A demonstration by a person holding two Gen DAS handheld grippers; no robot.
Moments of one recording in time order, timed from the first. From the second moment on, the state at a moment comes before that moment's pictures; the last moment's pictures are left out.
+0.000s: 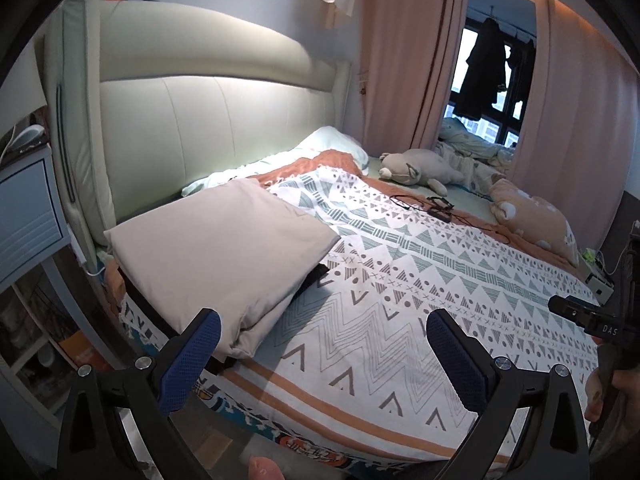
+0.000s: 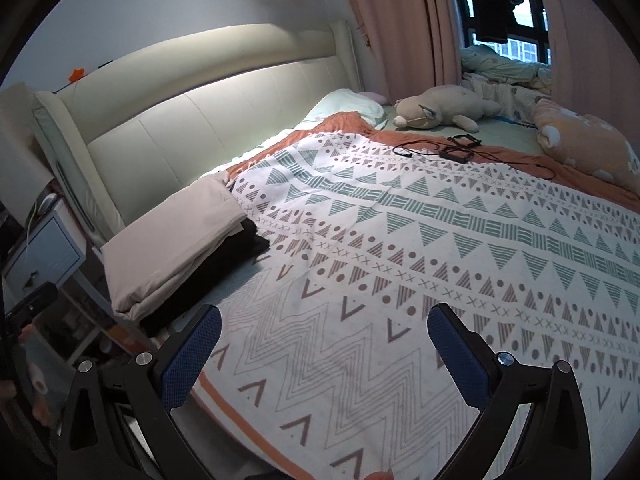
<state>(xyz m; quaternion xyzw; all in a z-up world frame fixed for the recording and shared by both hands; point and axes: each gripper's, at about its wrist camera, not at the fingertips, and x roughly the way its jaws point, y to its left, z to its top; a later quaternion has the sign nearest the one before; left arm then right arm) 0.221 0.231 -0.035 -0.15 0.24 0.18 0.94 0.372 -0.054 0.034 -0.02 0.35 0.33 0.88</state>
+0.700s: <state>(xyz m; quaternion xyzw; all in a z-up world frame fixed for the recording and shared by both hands) 0.129 0.117 -0.048 -0.09 0.20 0.13 0.97 0.222 -0.217 0.027 -0.01 0.28 0.21 0.94</state>
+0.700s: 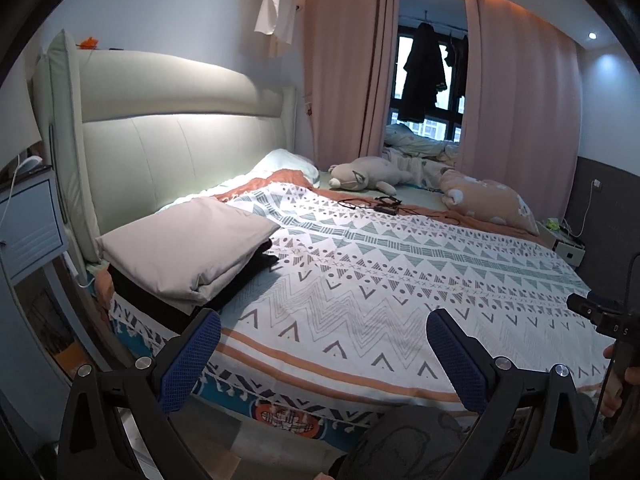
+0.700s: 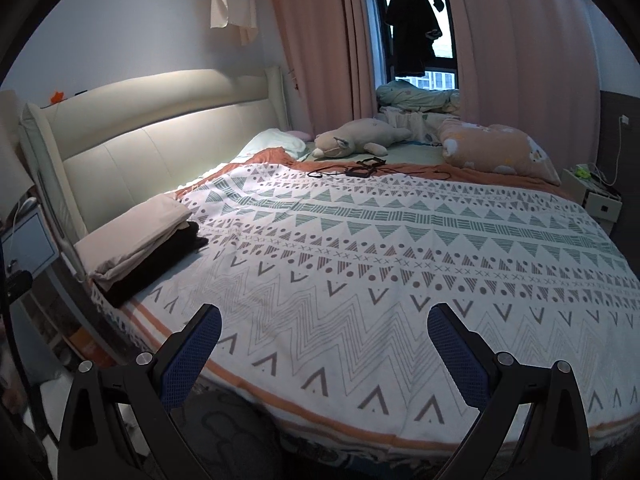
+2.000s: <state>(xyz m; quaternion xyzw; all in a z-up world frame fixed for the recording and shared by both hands) 0.019 0.044 -0.065 -0.06 0.17 0.07 0.98 0.070 -0.289 0.023 0.04 0.23 0.18 0.96</state>
